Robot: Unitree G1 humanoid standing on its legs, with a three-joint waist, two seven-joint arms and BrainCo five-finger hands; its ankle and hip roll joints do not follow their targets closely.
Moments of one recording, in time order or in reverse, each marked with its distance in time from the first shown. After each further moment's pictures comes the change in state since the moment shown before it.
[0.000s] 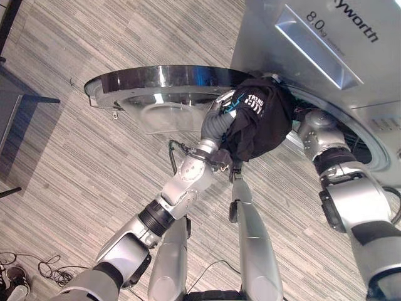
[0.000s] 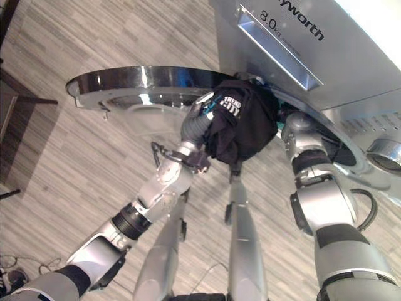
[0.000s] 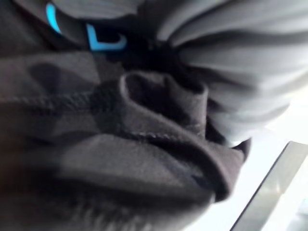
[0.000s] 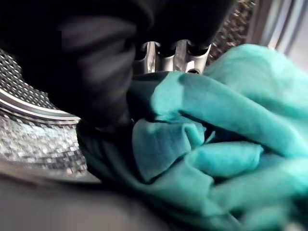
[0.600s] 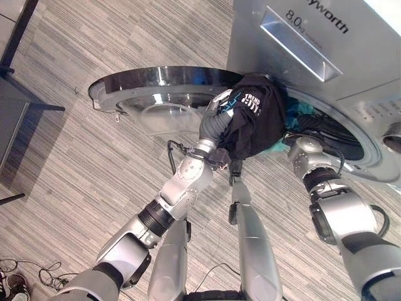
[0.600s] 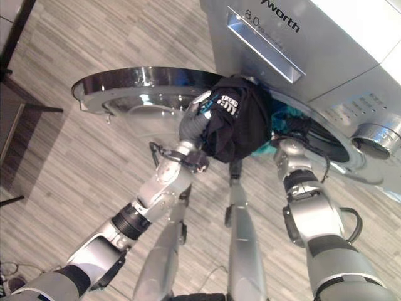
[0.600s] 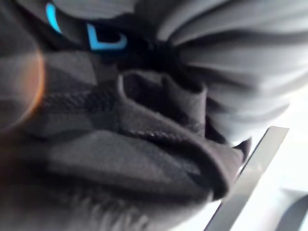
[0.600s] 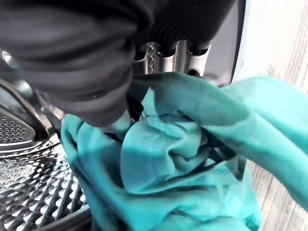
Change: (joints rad) left arm 0.006 0.002 0.006 0.003 -0.002 -0.005 0.010; right arm 0.098 0.008 -0.076 0.085 0.058 0.003 0.012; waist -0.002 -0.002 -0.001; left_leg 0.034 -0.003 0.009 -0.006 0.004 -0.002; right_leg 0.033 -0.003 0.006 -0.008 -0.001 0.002
